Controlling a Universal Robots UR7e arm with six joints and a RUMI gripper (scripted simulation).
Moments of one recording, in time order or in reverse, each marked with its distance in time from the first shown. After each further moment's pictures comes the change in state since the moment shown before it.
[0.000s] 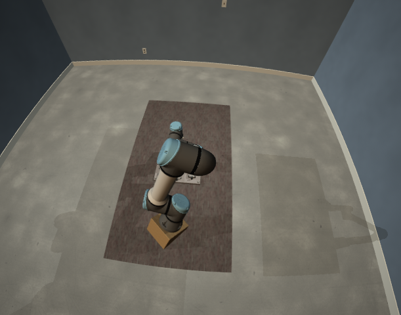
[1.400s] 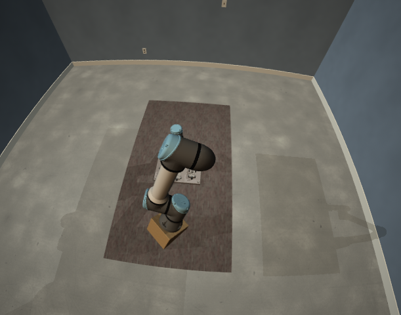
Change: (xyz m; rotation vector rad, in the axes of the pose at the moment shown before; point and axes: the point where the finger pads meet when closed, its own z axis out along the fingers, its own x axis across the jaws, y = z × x) arm 0.000 0.000 0.028 0.000 0.000 0.000
